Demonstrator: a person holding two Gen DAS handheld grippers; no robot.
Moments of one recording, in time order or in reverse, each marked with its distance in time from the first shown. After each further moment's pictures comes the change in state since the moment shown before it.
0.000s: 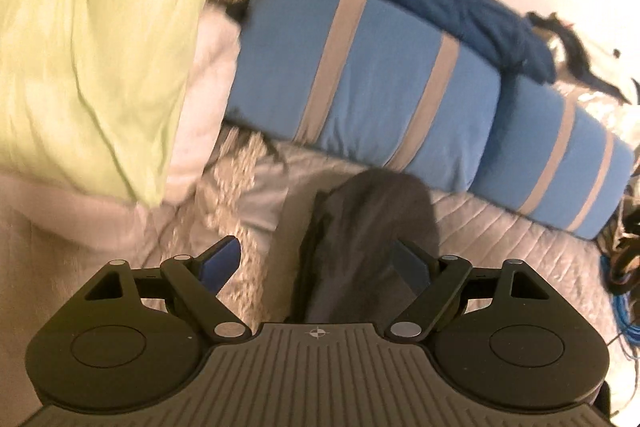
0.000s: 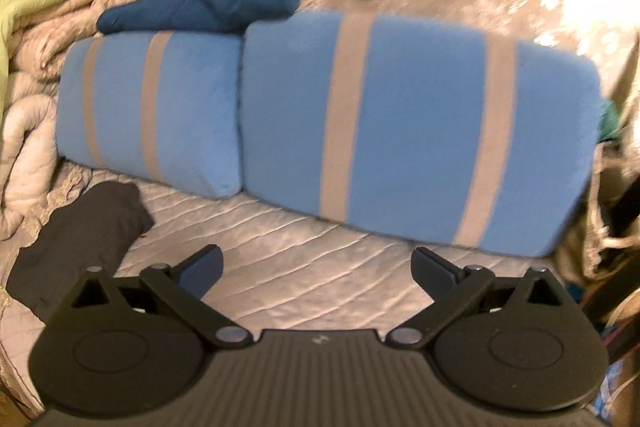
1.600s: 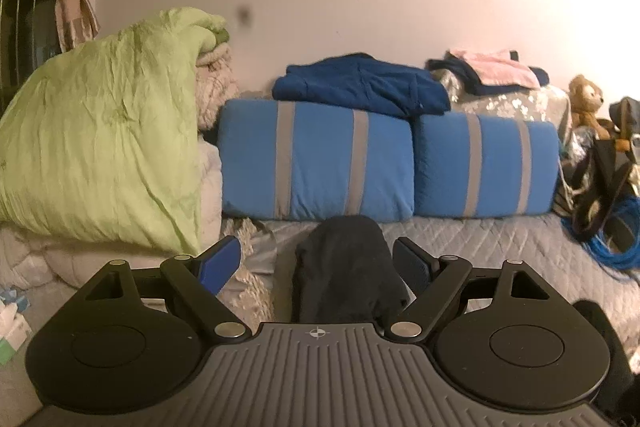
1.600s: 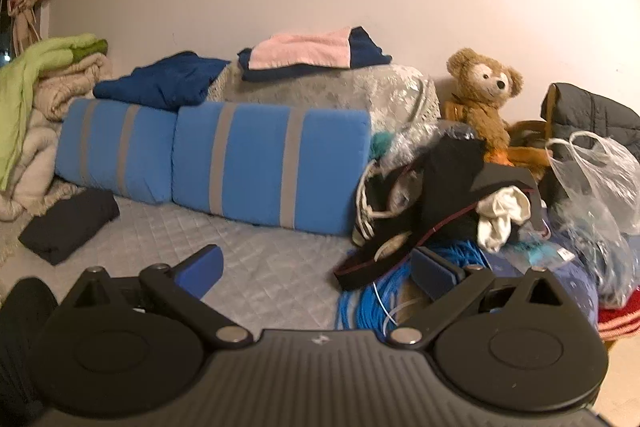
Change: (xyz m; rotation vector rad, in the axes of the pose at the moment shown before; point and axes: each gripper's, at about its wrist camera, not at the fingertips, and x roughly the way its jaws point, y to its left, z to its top) left arm -0.187 -0.047 -0.111 0.269 -0.296 -0.032; right arm -0.377 -0.166 -0.203 -0.026 -0.231 -0.175
